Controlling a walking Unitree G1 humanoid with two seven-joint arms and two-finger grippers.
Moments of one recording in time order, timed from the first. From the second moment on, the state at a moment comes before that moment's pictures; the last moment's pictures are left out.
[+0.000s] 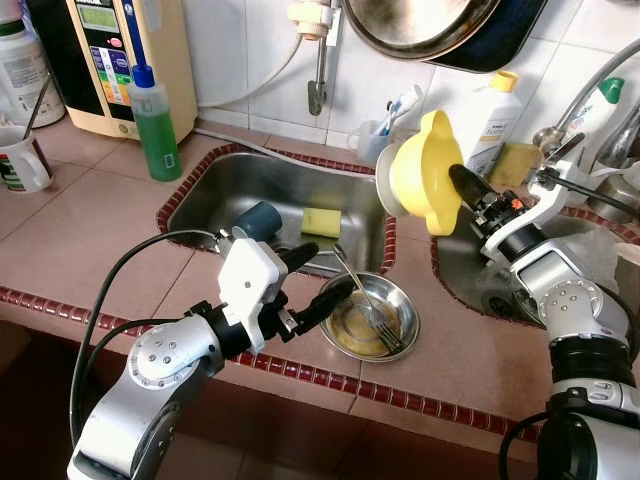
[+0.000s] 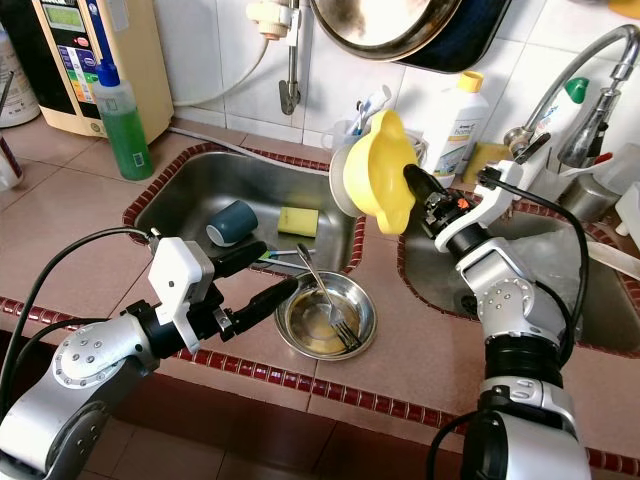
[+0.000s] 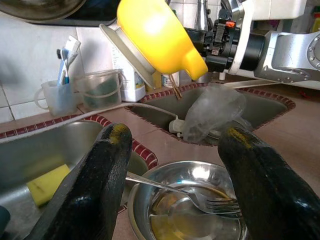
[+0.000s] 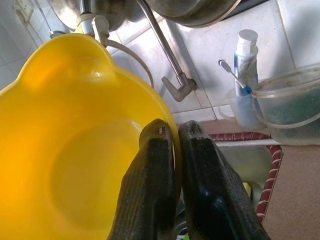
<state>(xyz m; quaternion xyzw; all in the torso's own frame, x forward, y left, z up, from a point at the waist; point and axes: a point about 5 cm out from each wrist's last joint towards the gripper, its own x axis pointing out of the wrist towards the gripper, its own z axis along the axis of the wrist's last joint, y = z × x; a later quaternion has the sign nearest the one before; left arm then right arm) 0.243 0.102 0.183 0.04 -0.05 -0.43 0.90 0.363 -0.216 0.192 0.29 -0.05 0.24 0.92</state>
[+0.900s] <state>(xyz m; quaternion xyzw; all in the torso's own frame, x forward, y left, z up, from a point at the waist) 0.265 0.097 0.190 0.04 -0.05 -0.38 0.92 0.387 -0.209 0.205 0.23 -0.07 0.19 0.95</state>
